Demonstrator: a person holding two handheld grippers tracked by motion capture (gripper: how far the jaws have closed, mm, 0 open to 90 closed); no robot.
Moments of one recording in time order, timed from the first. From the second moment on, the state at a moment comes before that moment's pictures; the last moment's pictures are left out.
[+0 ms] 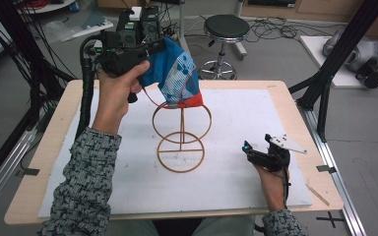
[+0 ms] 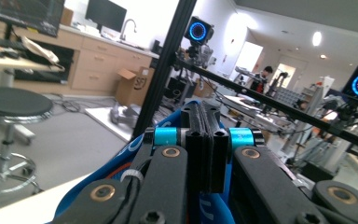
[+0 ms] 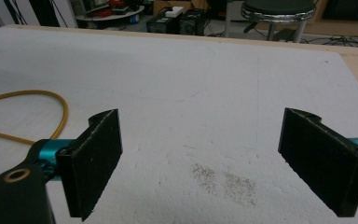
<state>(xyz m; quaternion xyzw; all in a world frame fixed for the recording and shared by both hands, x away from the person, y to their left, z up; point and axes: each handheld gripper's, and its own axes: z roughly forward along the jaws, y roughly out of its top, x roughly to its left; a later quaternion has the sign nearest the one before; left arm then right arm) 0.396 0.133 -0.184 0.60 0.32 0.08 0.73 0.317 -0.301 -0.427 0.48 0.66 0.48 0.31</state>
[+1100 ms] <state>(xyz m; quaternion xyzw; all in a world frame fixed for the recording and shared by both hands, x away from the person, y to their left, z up) 0.369 0.124 -0.225 0.65 0.29 0.06 0.70 0.317 -0.300 -0.427 0.48 0.67 0.48 0.31</state>
